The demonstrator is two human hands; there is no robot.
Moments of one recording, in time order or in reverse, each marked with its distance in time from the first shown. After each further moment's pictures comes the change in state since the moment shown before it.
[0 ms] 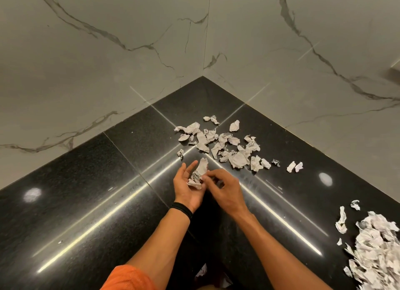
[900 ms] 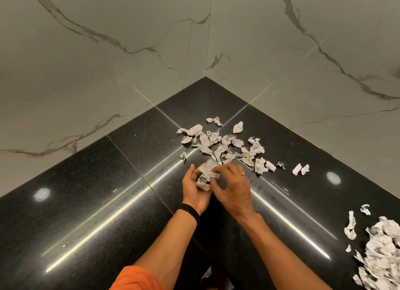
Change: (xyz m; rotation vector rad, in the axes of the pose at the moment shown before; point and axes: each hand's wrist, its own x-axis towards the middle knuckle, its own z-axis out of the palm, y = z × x) left_hand 0.007 -0.010 0.011 0.061 0.048 0.024; right_hand 0.013 0.008 -0.006 -0.434 0.139 -0.182
